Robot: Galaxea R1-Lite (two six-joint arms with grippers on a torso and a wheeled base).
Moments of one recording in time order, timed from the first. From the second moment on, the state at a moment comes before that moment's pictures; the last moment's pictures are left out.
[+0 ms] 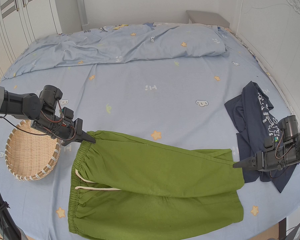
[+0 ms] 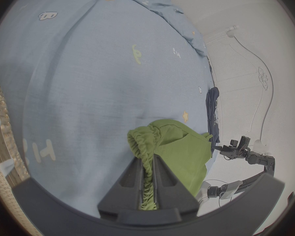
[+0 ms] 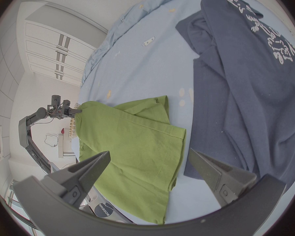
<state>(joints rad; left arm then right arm) -0.03 2.04 -1.43 0.40 -0.63 -0.18 0.00 1.71 -0.69 -0.06 0.62 0.11</state>
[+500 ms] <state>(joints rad) -0.03 2.04 -1.44 0.40 -0.63 -0.18 0.04 1.83 -0.66 -0.20 0.62 0.12</state>
